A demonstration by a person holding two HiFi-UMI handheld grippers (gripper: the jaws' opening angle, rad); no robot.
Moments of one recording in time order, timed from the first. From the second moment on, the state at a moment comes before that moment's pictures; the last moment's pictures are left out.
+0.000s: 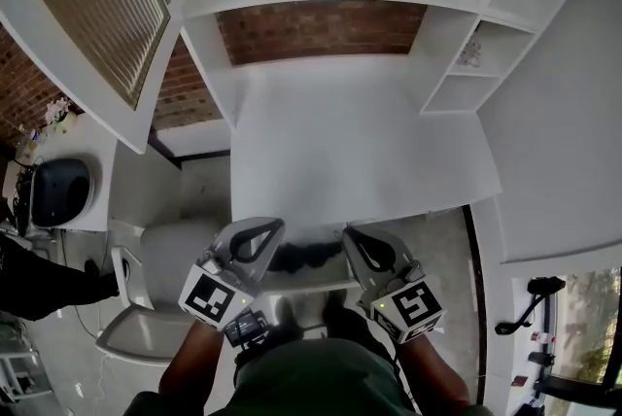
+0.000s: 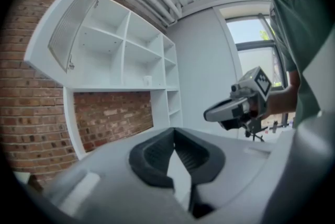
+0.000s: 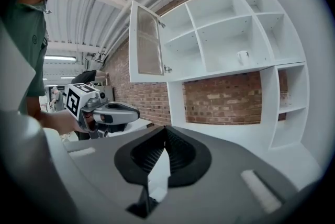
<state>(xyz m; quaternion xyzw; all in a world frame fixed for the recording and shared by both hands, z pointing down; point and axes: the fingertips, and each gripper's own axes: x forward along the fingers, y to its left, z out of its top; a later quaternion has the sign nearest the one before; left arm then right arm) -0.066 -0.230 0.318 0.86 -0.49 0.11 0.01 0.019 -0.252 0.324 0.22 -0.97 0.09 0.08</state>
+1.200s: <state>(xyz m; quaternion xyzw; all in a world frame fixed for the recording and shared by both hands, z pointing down) -0.123 -0.260 0.469 0.83 -0.52 0.19 0.11 -0.046 -0.294 0.472 0.11 -0.97 0.13 0.19</state>
